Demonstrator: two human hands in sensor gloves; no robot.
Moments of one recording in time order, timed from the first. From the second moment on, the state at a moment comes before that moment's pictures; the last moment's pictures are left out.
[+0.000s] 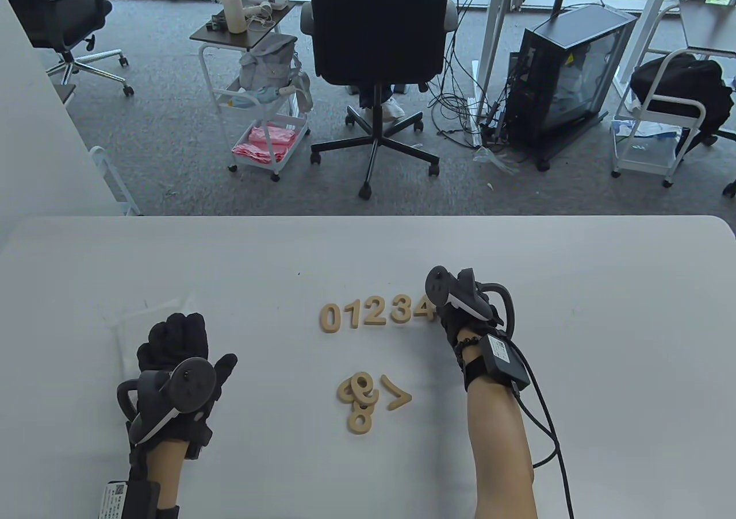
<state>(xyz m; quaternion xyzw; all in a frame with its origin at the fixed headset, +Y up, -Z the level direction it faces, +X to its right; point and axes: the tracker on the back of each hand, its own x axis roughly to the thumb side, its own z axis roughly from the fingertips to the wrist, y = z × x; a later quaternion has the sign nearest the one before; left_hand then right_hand) -0.299 -0.674 -0.333 0.12 -0.03 0.04 0.99 0.134 -0.741 -0.522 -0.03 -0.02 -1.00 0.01</state>
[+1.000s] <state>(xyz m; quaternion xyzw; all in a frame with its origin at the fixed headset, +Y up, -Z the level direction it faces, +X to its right) -0.292 -0.677 -0.331 0.12 -0.06 0.04 0.99 0.040 -0.678 -0.352 -0.20 0.07 -0.97 -0.12</state>
